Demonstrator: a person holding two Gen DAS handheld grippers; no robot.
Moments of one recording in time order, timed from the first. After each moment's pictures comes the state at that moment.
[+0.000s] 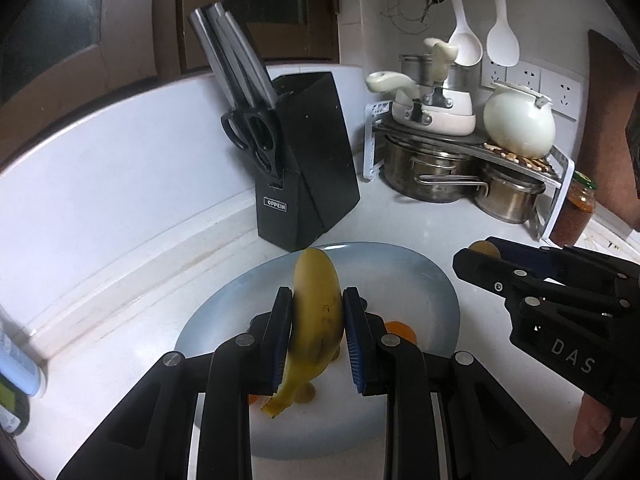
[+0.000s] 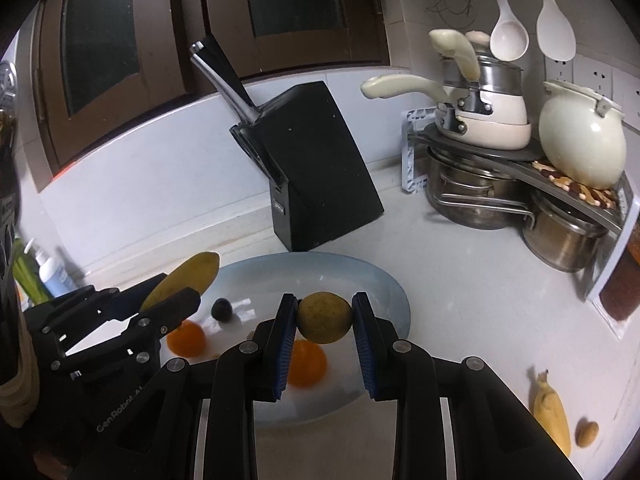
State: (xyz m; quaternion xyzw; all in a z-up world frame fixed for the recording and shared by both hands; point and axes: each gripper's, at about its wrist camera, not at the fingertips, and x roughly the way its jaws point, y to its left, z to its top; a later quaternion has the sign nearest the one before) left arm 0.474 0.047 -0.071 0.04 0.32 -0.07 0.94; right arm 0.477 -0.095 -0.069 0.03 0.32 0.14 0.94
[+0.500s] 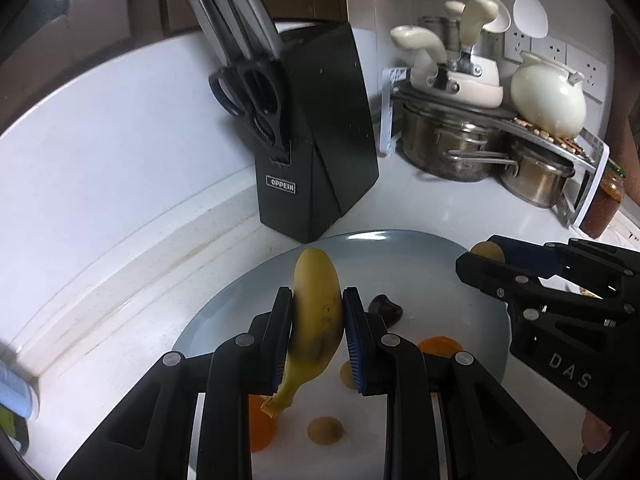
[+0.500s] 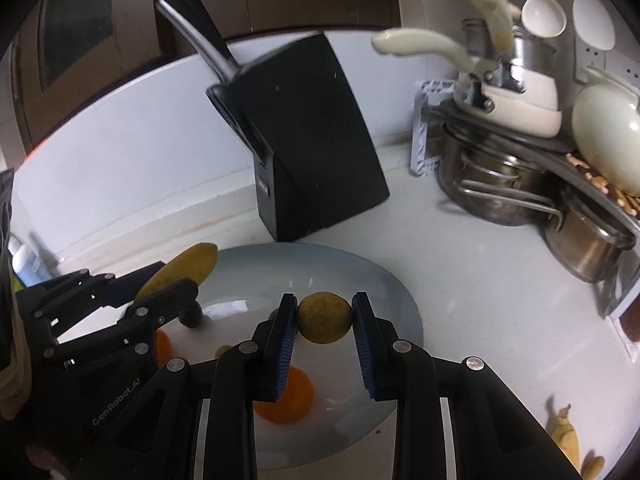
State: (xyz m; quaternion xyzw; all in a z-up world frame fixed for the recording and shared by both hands) left arm 0.531 0.053 -0.103 0.06 0.36 -0.07 0.93; right arm 0.533 -0.082 -0.103 0.00 0.36 0.13 0.92
